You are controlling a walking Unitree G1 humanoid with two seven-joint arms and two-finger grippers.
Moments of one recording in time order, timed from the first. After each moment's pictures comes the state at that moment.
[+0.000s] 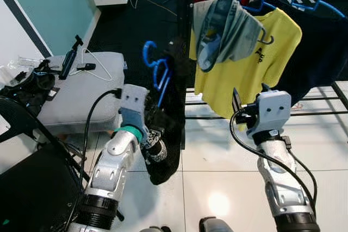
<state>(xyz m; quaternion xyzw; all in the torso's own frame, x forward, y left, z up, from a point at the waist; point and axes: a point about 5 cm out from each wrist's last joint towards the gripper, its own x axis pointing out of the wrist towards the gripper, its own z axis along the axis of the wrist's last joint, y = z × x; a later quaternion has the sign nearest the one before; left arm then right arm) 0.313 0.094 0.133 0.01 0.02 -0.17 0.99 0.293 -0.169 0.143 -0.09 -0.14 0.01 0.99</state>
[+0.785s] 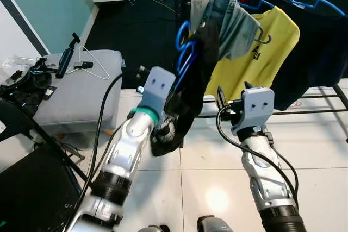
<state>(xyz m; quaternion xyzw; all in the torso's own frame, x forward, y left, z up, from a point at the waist) 0.328 0.078 0.143 0.08 0.00 -0.17 0.98 0.300 -0.146 0.144 -0.05 -0.14 0.03 0.99</state>
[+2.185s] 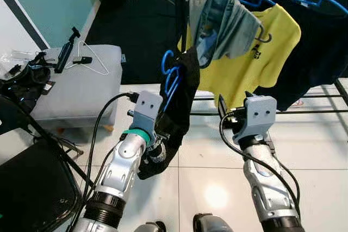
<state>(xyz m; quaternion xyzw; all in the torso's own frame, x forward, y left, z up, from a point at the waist) 0.317 0.089 0.120 0.06 0.03 -0.15 0.99 0.290 -0.148 0.134 -0.04 -0.12 0.03 0.99</state>
